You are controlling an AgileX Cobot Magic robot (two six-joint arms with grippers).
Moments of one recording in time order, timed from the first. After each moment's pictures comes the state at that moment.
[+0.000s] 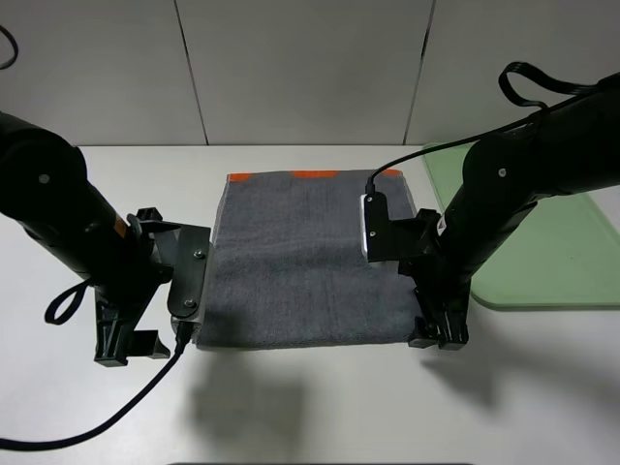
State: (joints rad) left arm -0.59 1.57 -0.69 0.00 0.46 1.02; right arm 0.53 1.76 -0.81 0.10 0.50 -1.13
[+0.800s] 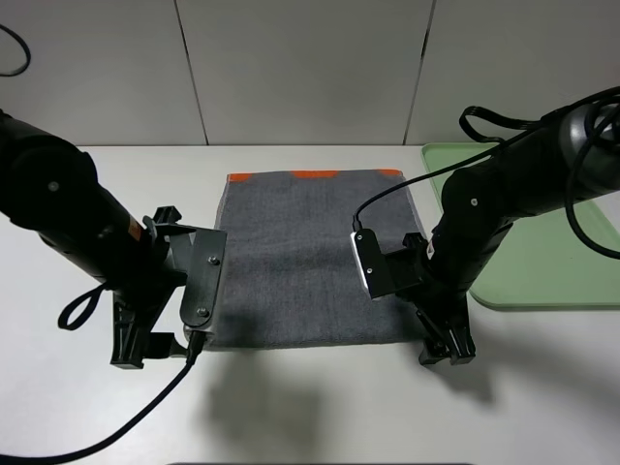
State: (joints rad) left arm -0.64 1.59 -0.69 -0.05 0.40 1.06; right arm 0.53 1.88 -0.81 0.03 0.46 -1.23
